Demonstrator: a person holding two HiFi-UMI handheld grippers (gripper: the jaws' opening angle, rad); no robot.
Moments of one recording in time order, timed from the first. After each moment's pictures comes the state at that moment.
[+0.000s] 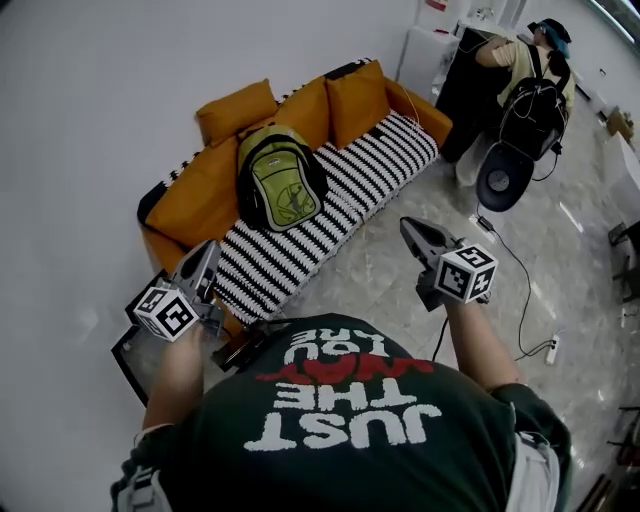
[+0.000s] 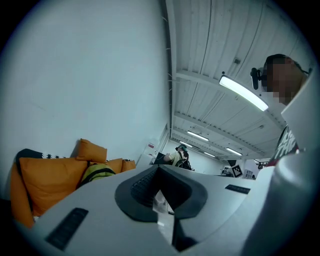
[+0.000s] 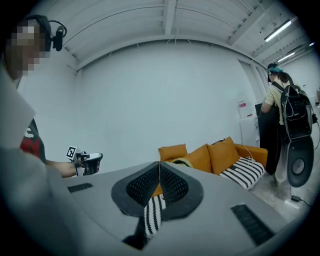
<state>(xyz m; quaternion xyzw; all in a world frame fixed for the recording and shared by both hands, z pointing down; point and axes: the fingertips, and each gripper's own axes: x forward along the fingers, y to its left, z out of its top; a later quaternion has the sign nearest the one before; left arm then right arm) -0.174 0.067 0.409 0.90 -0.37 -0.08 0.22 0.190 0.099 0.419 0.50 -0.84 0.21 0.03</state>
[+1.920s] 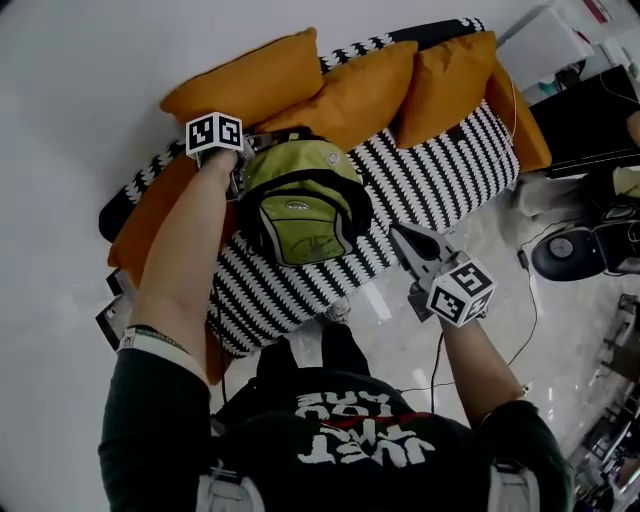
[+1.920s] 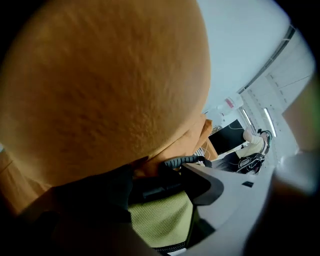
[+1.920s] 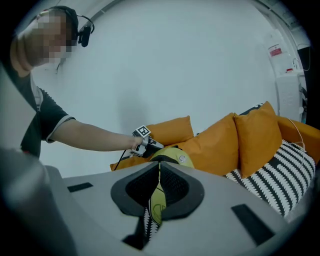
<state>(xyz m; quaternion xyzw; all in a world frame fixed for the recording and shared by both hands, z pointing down) -0.135 -0.528 0.779 0.68 -0.43 0.22 0.55 0.127 -0.324 0.619 0.36 -0.87 0.31 0.13</state>
